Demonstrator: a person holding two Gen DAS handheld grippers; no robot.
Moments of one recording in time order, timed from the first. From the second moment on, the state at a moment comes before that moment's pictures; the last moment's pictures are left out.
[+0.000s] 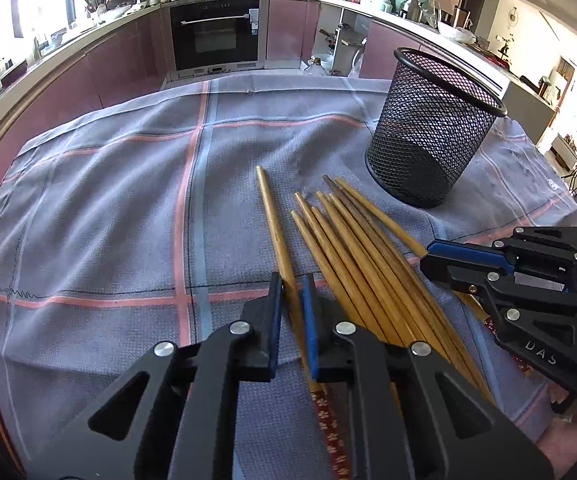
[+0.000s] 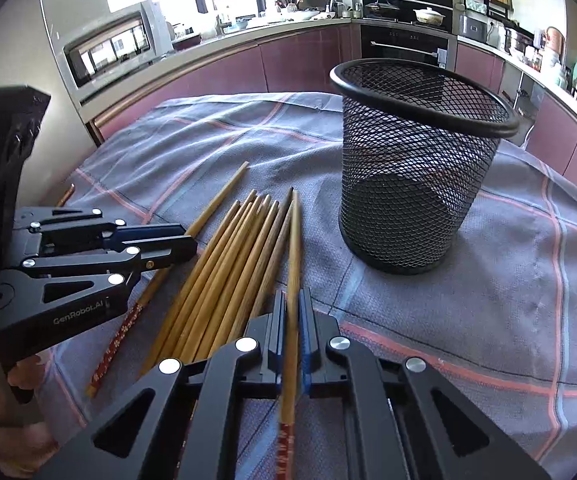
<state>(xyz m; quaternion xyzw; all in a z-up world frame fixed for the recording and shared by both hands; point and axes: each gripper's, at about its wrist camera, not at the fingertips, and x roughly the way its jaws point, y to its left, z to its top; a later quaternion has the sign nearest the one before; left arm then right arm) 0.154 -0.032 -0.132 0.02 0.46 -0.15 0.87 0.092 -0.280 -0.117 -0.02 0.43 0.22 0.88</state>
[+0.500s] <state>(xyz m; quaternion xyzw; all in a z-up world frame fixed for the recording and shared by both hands) 0.132 -0.010 -0.055 -0.04 0.38 -0.22 0.90 0.066 -0.327 -0.032 0.04 0.31 0.27 0.91</state>
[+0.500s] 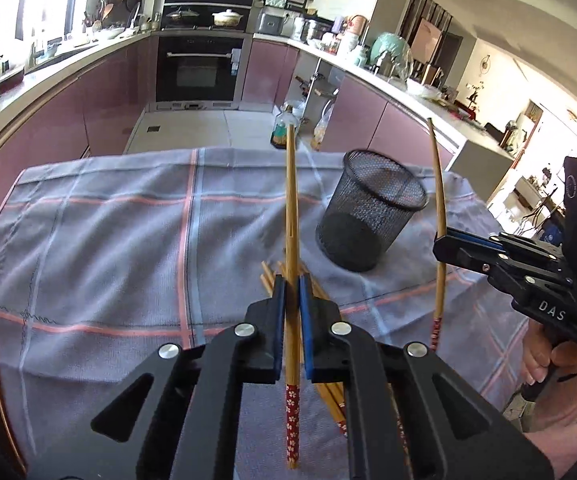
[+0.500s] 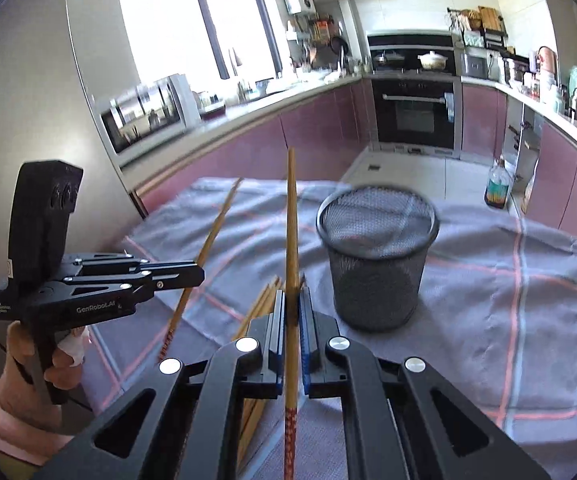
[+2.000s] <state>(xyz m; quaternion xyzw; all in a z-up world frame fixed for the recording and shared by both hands) 0.237 -0.109 -0.013 -0.02 0.38 -0.28 0.88 0.185 -0.356 -0.018 0.06 0.33 0.20 0.92</state>
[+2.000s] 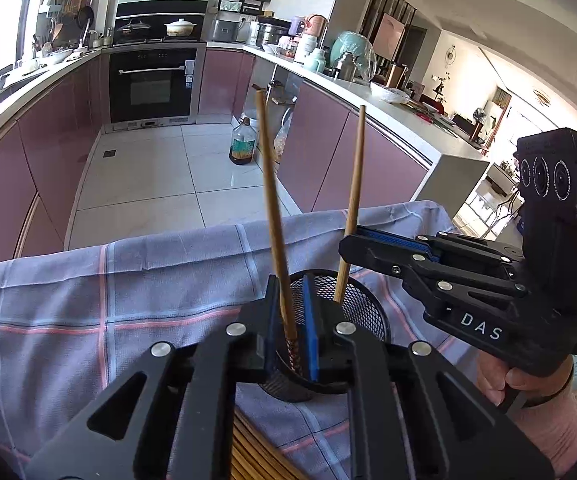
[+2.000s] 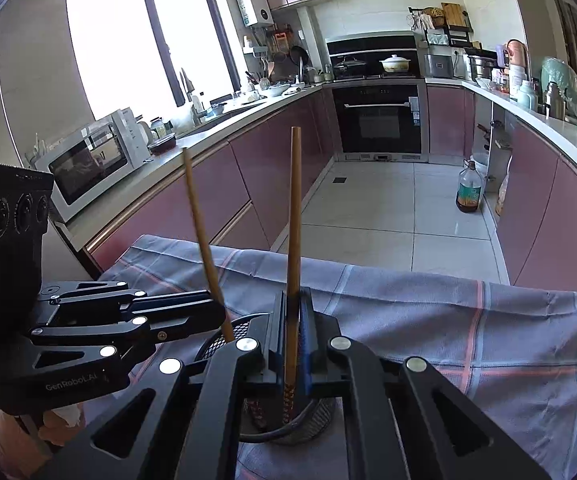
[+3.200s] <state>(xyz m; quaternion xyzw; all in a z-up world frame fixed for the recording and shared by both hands) 0.124 -0.010 -0.100 -0.01 0.40 -0.16 0.90 0.083 -0.304 -0.096 0.03 0.40 0.28 0.87</state>
